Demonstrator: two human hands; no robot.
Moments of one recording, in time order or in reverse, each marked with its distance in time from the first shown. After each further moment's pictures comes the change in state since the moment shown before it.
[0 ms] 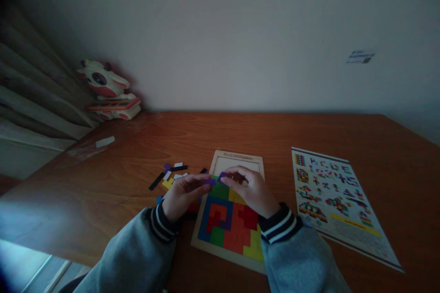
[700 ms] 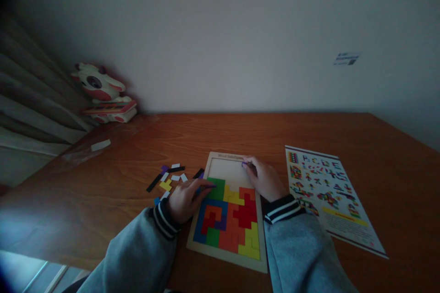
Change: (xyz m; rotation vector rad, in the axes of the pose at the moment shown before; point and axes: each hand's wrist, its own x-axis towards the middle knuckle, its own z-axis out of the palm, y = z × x) left_hand -0.002 -0.003 -0.005 1.065 -0.121 0.515; right_hand 0.005 0.048 -0.040 -0.466 0.194 -0.034
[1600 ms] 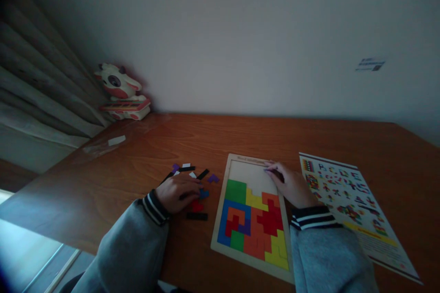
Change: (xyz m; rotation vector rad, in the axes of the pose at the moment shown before) left_hand -0.018 -0.047 -0.055 0.107 -0.181 0.210; right_hand -0.003 0.048 -0.024 -0.101 -0.065 -0.075
